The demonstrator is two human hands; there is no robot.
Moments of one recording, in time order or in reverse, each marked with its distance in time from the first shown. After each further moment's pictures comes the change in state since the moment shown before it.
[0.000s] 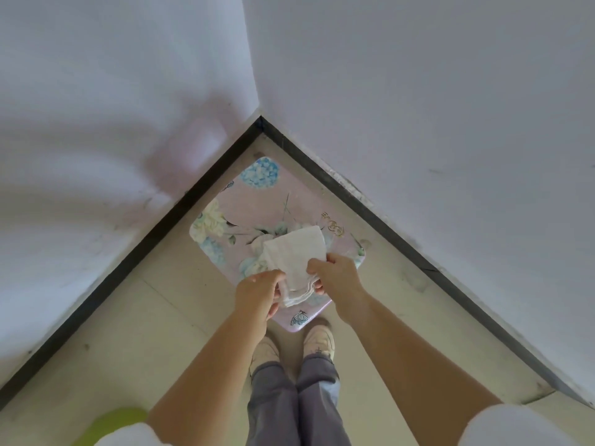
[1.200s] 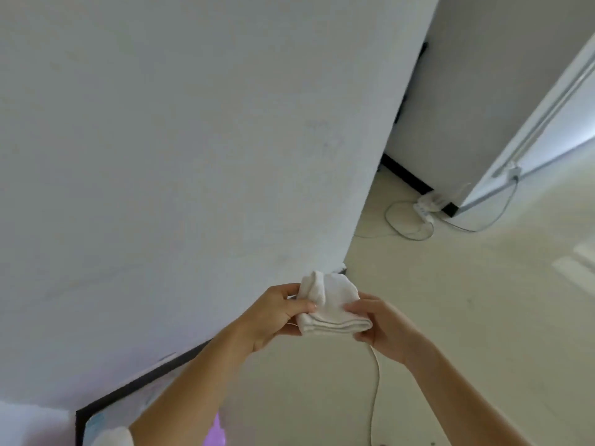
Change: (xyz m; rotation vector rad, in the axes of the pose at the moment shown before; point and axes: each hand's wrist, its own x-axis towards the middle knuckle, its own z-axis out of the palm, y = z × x) left_hand -0.575 -0.160 0.095 1.362 -1.284 0.577; right_hand -0.607 0.208 -0.254 1.111 0.338 -0.537
